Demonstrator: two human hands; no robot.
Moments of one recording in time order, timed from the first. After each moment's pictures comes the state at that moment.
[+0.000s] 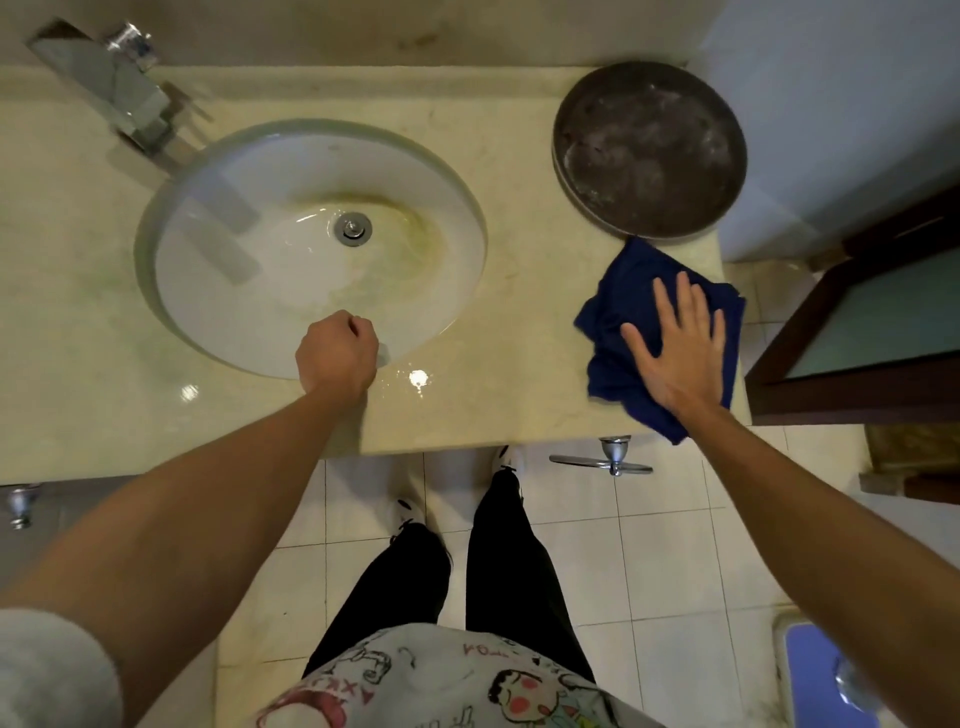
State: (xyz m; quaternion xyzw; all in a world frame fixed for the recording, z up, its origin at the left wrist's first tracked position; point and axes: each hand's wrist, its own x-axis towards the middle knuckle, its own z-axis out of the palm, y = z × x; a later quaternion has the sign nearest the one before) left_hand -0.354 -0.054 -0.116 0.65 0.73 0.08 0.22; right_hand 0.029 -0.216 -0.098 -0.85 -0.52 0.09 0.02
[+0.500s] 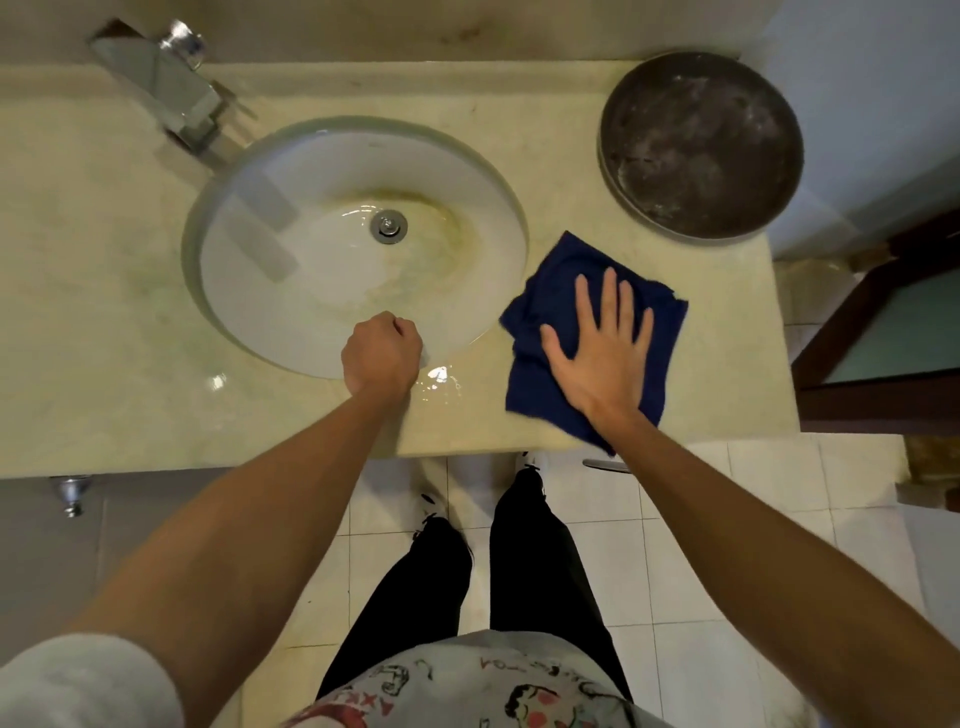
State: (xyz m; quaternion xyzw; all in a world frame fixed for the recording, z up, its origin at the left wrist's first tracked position) left_hand -0.351 -0.051 -0.114 0.63 0.73 0.06 0.24; right_hand -0.112 -0.158 -0.105 -0.84 -0.54 0.08 0.01
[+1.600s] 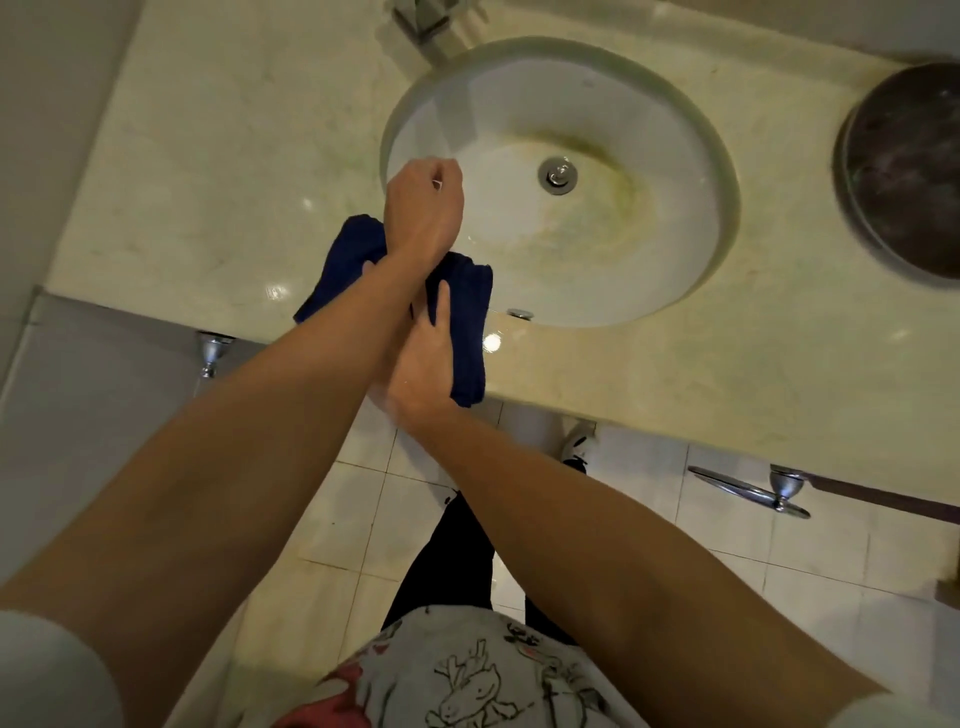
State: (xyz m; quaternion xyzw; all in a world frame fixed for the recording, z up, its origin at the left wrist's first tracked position) left_hand -0.494 0.032 -0.085 0.56 0.70 0.31 0.33; right_hand -0.492 -0.115 -0.100 -0.63 -0.76 0.10 -0.09
